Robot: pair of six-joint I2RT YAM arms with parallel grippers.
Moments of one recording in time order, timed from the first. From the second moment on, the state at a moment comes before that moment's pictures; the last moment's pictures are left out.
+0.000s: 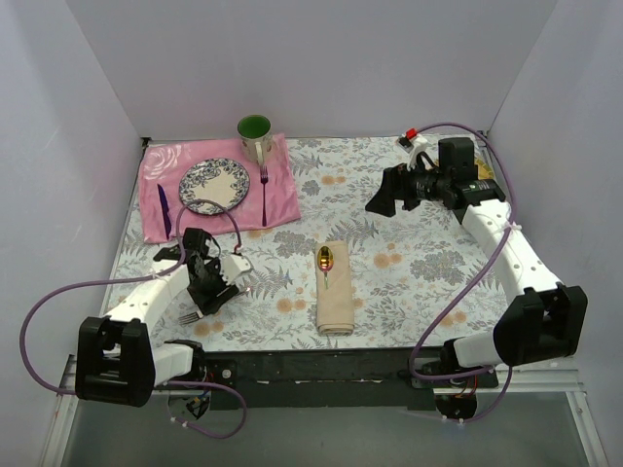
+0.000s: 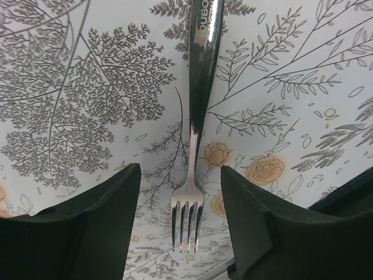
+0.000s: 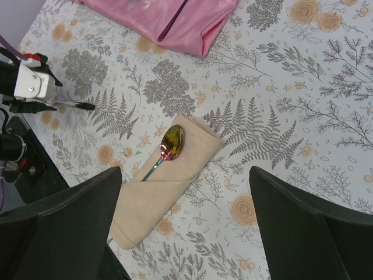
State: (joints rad) left arm -0.12 1.18 0.66 -0.86 0.18 0.84; right arm 0.21 1.37 1.24 -0.53 -0.72 -0.02
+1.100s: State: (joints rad) left arm -0.39 1.19 0.77 -0.56 0.29 1.26; right arm 0.36 1.61 1.31 -0.50 -0.96 0.05
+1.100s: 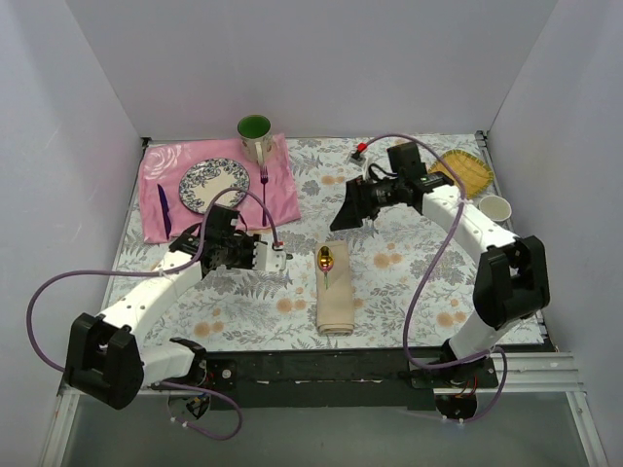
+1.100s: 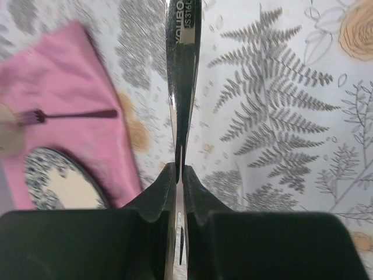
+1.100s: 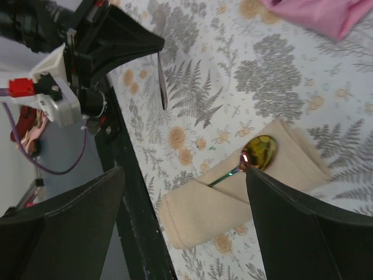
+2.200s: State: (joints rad) left arm -0.51 1.31 1.05 -0.66 0.50 1.65; right arm 0.64 1.89 1.45 -0.44 -1.14 0.16
